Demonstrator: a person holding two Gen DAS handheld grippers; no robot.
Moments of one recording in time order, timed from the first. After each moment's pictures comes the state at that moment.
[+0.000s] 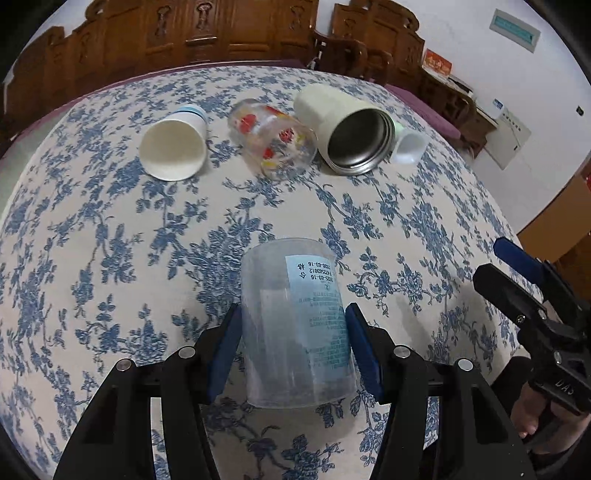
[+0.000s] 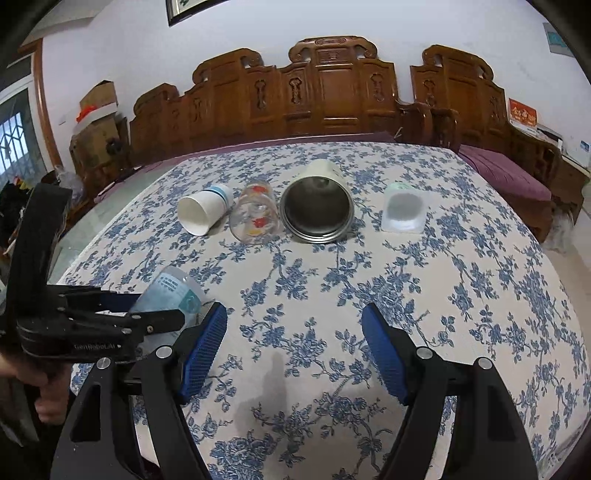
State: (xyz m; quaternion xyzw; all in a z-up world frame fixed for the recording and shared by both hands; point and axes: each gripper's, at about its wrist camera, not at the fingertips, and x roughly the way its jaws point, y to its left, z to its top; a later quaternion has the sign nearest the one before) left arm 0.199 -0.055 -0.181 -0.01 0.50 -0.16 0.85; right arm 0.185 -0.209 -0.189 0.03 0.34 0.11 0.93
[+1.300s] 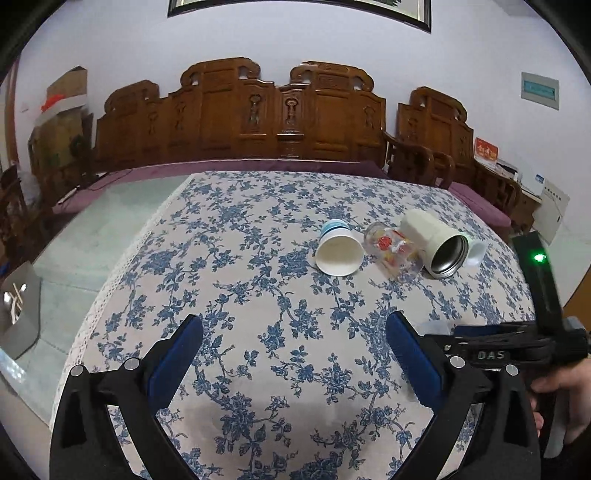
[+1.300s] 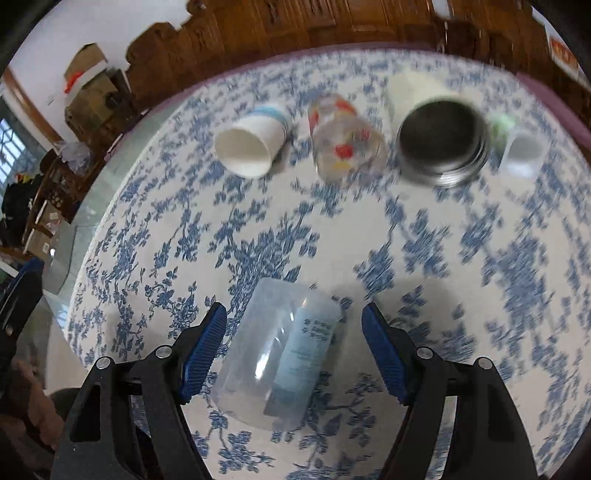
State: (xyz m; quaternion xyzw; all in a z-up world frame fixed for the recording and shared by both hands) left arm 0.140 0.076 -0.105 -0.02 0.32 -0.02 0.95; right arm 0.267 -0.101 -0.221 0.09 0.53 0.16 0.83
